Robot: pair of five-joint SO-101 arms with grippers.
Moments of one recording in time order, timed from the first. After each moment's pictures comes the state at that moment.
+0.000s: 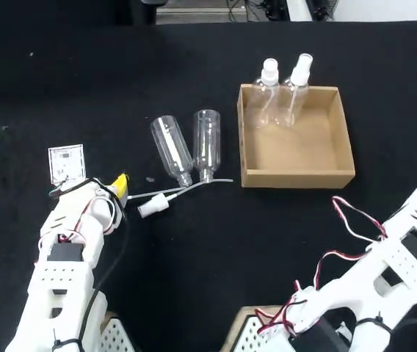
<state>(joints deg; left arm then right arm) -5.5 -59.7 87.4 15.3 5.4 54.6 -35.3 61.7 14.5 17.5</state>
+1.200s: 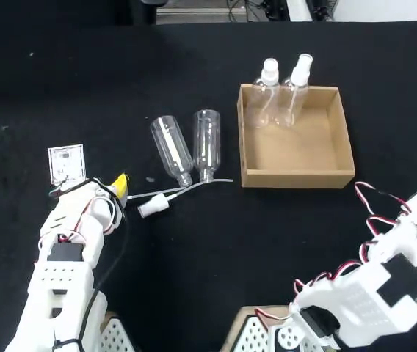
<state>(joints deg) -5.5 -59.7 87.4 15.3 5.4 54.6 7.3 42.9 -13.8 15.3</state>
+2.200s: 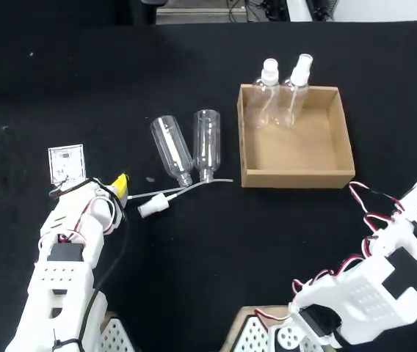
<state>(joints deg) -5.5 -59.7 87.4 15.3 5.4 52.9 10.0 42.9 -18.5 11.6</state>
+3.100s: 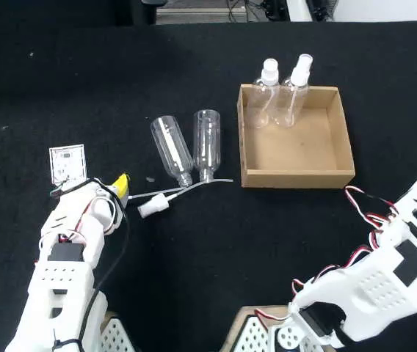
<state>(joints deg) -5.1 -59.7 87.4 15.3 5.4 52.9 16.6 42.9 -27.6 9.3</state>
